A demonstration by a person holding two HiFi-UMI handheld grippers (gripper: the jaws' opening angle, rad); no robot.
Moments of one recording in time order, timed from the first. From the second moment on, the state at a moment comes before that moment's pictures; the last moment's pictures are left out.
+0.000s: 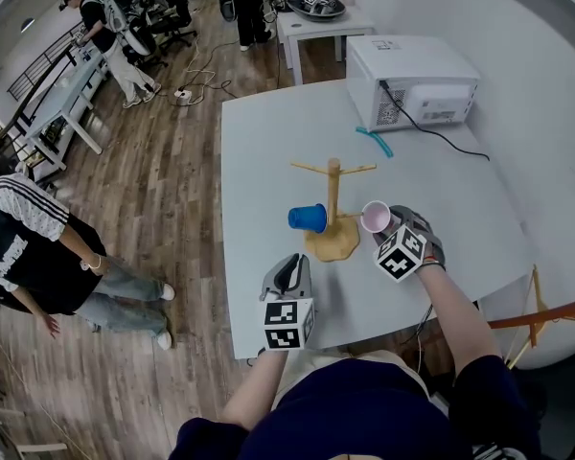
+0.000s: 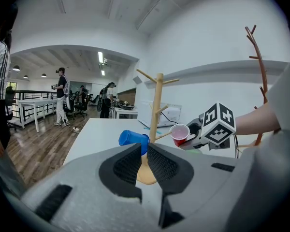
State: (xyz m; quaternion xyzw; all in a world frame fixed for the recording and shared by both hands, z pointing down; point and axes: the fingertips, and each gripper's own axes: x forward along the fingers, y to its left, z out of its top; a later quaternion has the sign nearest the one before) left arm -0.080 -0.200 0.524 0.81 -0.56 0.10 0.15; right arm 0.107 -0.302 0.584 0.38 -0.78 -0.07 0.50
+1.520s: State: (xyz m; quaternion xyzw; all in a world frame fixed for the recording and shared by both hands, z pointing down) left arm -0.080 -0.197 0.522 0.81 -0.57 0.10 0.15; right arm 0.067 -0.295 0.545 0.35 -0.79 -0.13 0.48
